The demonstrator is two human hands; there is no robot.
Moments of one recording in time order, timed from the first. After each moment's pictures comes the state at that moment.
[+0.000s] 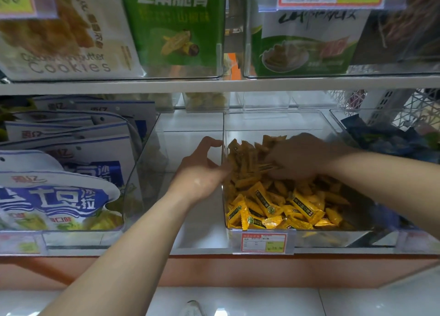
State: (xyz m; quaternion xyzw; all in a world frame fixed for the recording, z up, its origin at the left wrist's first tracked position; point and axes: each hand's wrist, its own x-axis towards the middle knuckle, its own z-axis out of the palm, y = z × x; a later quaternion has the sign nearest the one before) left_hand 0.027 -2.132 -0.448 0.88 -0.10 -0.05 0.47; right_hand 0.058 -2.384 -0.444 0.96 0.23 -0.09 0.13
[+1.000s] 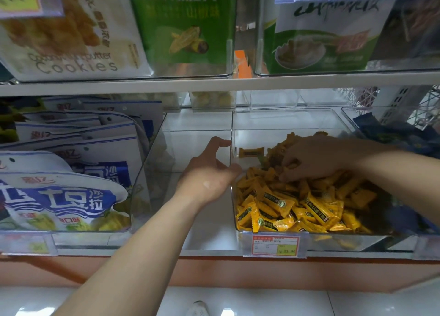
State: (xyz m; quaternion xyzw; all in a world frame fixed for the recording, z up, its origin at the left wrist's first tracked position) left_hand 0.031 -2.132 -0.453 0.89 -0.09 -0.05 0.44; right_hand 0.059 -2.397 -0.435 0.97 0.17 -0.18 0.05
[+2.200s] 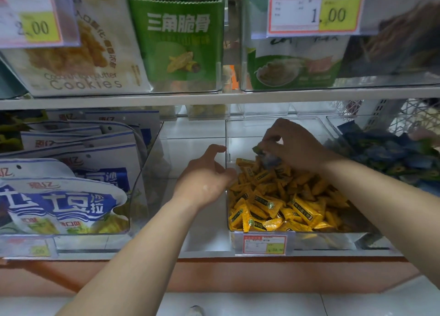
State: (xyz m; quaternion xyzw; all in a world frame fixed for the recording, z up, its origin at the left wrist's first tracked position) left_hand 0.028 -2.136 -0.446 0.91 -0.11 -0.03 0.39; right_hand 0.052 -2.376 -0.429 0.96 0.12 0.12 -0.24
